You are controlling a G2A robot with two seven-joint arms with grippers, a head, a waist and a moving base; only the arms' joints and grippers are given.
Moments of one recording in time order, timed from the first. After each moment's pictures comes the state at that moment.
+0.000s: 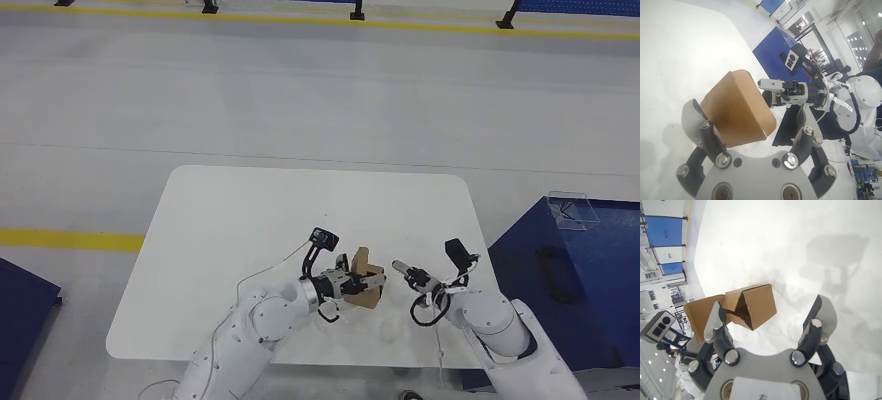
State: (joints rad) left arm 0.98 -1.47 -0.89 -1.24 0.52 -0.37 -0.44; right arm -1.40 -1.01 1.38 -1.82 -0.11 0.62 0.57
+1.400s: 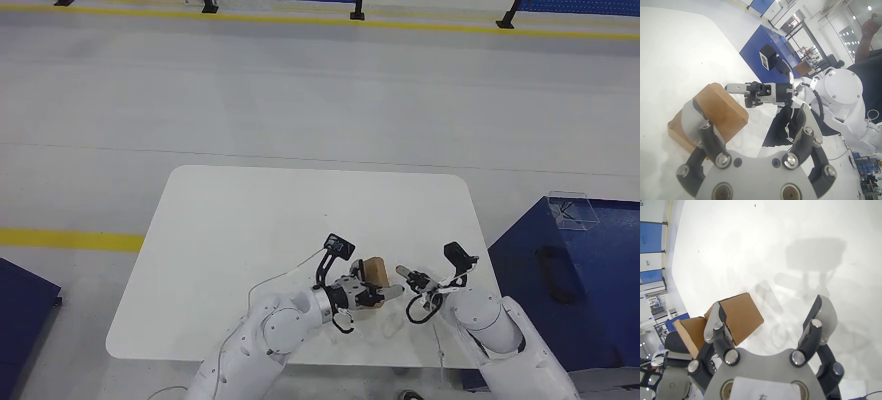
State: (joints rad) left arm 1.03 -1.48 -0.84 -1.35 0.54 -0.34 -0.40; right arm -1.37 -1.01 1.35 -1.75 -0.23 0.67 0.62
